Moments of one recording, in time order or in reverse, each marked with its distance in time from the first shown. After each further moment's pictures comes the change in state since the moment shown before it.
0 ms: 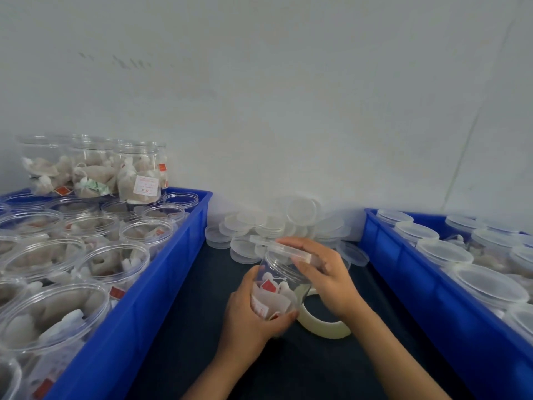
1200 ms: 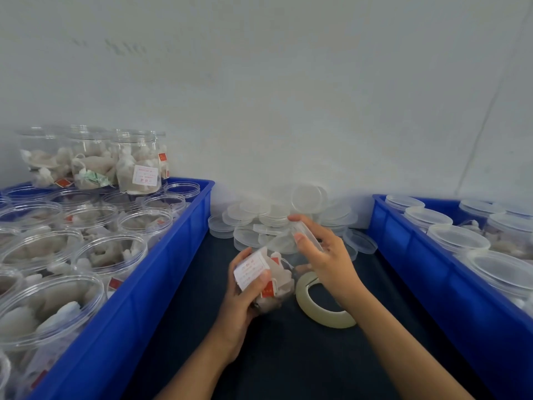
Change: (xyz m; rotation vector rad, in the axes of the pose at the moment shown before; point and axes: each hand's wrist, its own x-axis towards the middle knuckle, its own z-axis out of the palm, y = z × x) left_hand 0.007 0.002 -0.011 -0.658 -0.100 -0.274; right_hand 0.011 0.006 0.008 0.042 0.109 0.191
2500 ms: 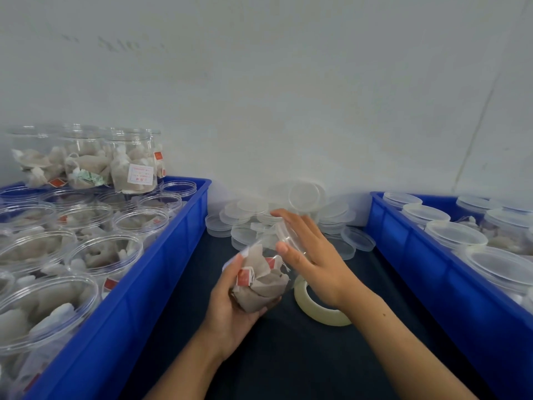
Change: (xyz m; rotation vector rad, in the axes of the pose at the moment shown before) left_hand -0.001 0.012 -0.003 -0.322 -0.092 -0.148; right_hand -0.010 -0.016 0.000 -0.327 -0.203 -0.113
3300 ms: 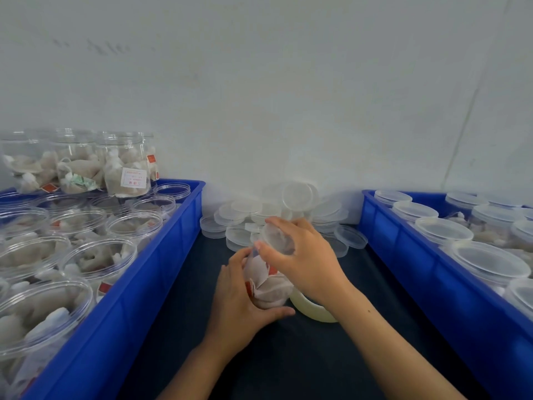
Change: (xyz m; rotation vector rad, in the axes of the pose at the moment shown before) left_hand 0.001 -0.014 -0.005 1.159 0.101 0.508; right_hand 0.005 -0.017 0.005 -0.215 0.135 0.213
